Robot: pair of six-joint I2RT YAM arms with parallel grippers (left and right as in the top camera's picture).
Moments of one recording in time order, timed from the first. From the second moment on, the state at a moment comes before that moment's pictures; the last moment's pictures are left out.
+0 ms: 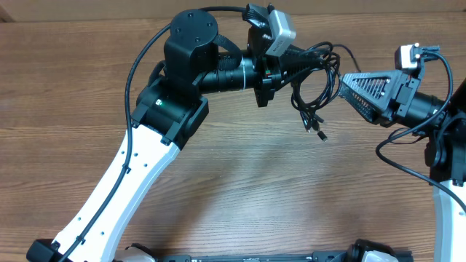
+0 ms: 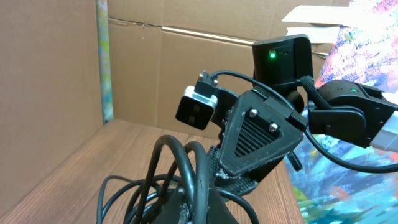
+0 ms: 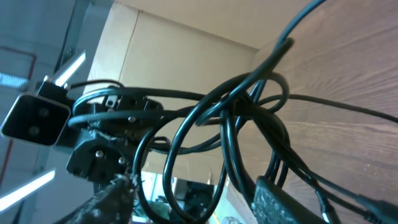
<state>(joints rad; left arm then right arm) -0.54 1.52 1.62 -0.15 0.88 -0.09 -0.25 1.12 1.19 -0.40 -1.35 0.93</state>
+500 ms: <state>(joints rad) -0.54 1.52 1.62 -0.15 0.88 -0.09 -0.25 1.12 1.19 -0.41 -1.36 0.93</state>
